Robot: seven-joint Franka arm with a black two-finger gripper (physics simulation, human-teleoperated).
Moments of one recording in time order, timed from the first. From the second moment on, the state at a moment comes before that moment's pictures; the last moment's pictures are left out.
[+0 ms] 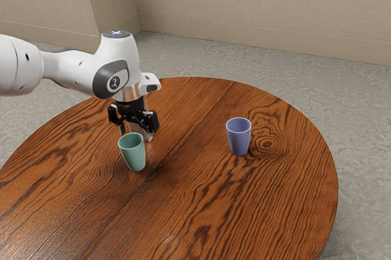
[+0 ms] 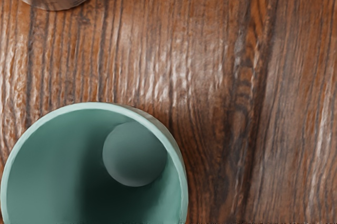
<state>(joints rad) 0.07 0.24 -0.05 -1.94 0.09 2.17 -0.18</state>
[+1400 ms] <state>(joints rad) 0.07 0.33 -0.05 -1.94 0.09 2.29 -0.17</state>
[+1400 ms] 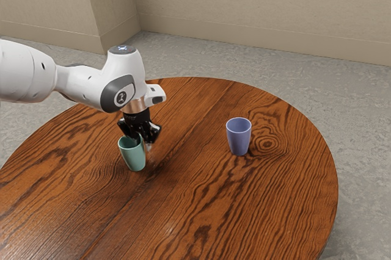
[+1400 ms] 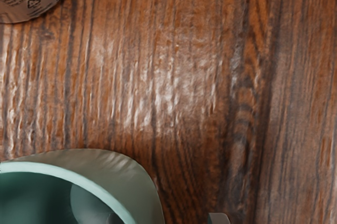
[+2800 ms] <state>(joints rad) 0.05 0.25 -0.40 -1.67 0.21 1.93 -0.46</state>
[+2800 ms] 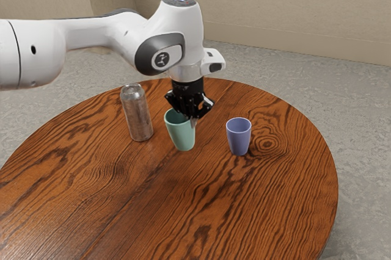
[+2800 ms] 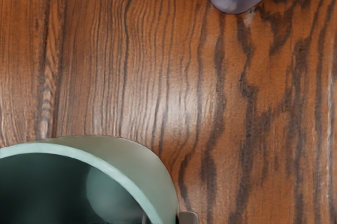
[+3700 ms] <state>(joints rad) -0.12 0.66 -0.42 -0.98 0.37 1.62 -0.66</state>
